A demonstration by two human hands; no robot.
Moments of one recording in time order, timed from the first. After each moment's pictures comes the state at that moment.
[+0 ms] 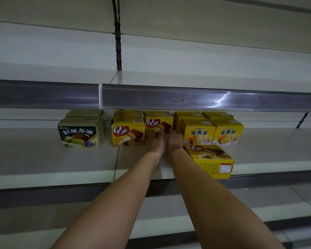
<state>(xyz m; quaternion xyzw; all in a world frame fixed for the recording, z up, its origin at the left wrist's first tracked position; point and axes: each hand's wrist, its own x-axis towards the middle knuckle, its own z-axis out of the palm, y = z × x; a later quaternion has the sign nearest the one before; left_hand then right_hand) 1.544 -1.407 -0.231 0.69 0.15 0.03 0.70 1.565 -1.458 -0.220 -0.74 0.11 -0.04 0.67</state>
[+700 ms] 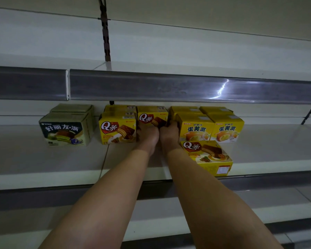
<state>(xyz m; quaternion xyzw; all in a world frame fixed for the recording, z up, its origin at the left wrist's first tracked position) 1.592 -1.415 -0.232 0.71 0.23 0.12 0.66 1.607 -1.464 -0.231 -0.76 0.10 -0.05 0.64</state>
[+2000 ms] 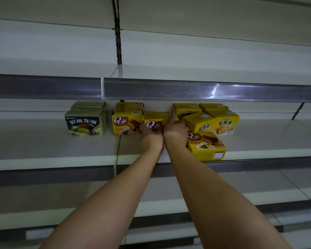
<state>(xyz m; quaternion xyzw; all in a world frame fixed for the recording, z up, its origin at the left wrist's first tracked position) 1.498 -1.419 -0.219 0.74 0.22 0.14 0.62 1.517 -1.473 -0.189 -0.83 0.16 -0.08 0.53</state>
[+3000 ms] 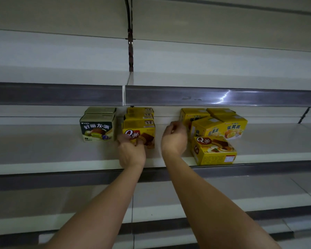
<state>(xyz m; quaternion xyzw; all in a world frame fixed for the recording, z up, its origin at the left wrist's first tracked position) 1.462 -1.341 -0.237 0.74 0.30 0.29 0.53 1.495 -1.427 -0.211 -0.79 0.10 -0.26 0.55</state>
